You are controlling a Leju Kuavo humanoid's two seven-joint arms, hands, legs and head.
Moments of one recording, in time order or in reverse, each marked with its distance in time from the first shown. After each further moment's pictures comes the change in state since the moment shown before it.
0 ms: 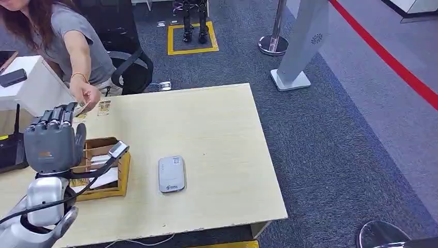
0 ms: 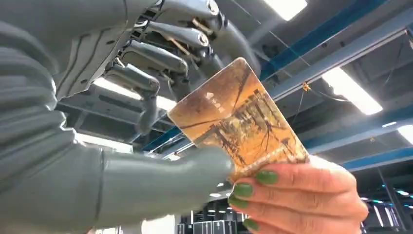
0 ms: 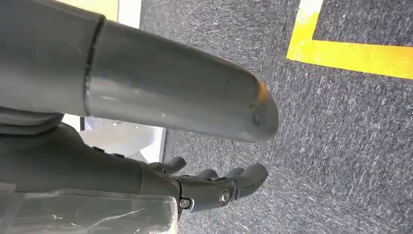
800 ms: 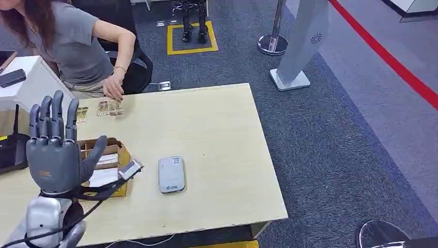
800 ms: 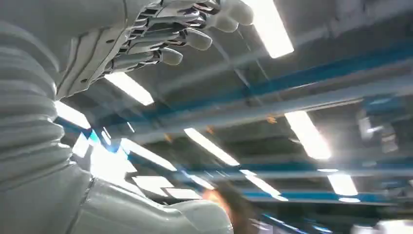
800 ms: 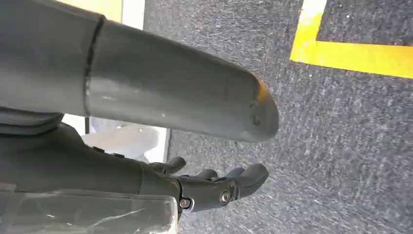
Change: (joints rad) left arm 0.187 -0.210 0.116 -0.201 0.039 0.189 -0.376; right arm 0.003 0.003 -0.004 -0.001 -0.007 -0.003 0.022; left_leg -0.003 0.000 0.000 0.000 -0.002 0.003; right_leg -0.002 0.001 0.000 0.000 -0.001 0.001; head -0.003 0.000
